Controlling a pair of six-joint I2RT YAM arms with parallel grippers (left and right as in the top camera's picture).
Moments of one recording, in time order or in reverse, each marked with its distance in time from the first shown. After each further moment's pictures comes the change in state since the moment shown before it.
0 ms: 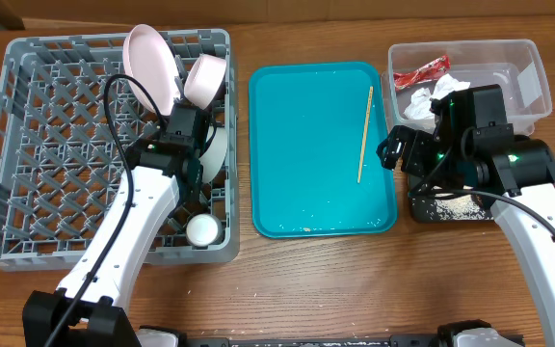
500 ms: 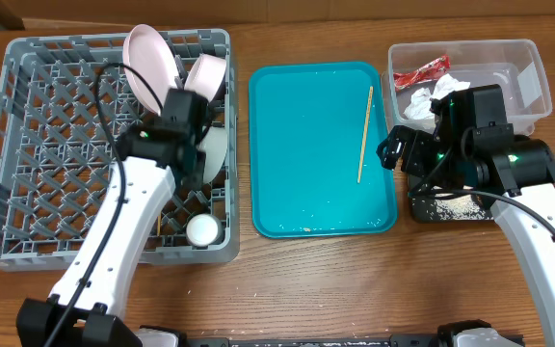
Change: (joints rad) left arm 0.000 0.009 0.161 -0.091 0.116 -0.005; right arm 0.000 0.000 0.000 0.001 0.000 0.000
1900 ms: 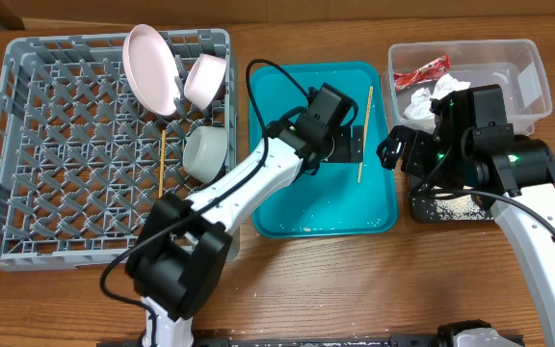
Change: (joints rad) left arm -0.452 0.469 0.192 0.606 0.367 -0.512; right arm 0.000 0.000 0.000 0.000 0.000 -0.001
